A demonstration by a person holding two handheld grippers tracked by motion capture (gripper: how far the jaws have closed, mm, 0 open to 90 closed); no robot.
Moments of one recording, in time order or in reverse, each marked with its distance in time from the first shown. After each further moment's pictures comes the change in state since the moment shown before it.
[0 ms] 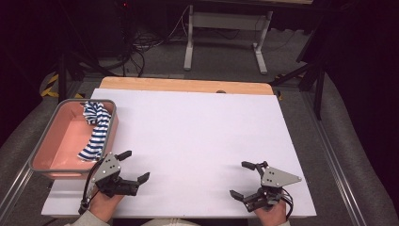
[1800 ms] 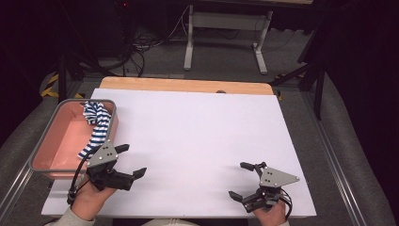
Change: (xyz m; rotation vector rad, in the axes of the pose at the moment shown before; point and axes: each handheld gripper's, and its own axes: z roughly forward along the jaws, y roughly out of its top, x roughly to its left) left arm 0.001 0.063 -0.024 0.160 -0.038 0.035; right arm 0.002 0.000 0.003 0.019 0.008 0.004
